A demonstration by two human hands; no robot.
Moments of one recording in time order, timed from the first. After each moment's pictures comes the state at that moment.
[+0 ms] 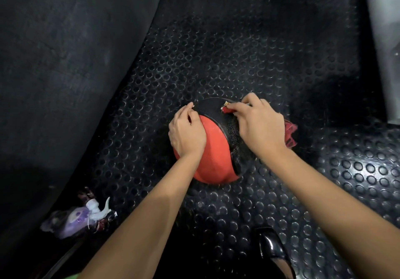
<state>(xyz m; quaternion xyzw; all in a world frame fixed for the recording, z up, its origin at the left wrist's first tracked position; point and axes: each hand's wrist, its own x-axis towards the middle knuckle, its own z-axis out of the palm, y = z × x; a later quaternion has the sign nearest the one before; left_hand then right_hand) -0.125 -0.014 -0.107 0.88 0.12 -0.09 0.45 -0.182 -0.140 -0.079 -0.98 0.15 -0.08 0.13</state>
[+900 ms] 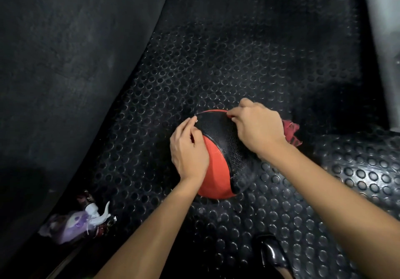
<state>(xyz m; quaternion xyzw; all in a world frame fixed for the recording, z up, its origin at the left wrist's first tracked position) -0.151 0.002 -0.114 0.87 0.07 -0.05 0.48 -0.161 -0.141 -0.074 -0.99 0.12 0.05 0.09</state>
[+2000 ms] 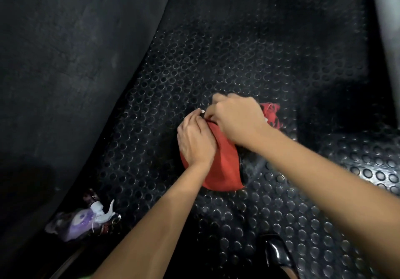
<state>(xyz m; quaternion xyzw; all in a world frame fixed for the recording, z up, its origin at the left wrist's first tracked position) -0.132 -0.017 -0.107 0.89 0.08 -0.06 0.45 -0.132 -0.110 -0.044 -1.00 -0.02 0.06 0.04</state>
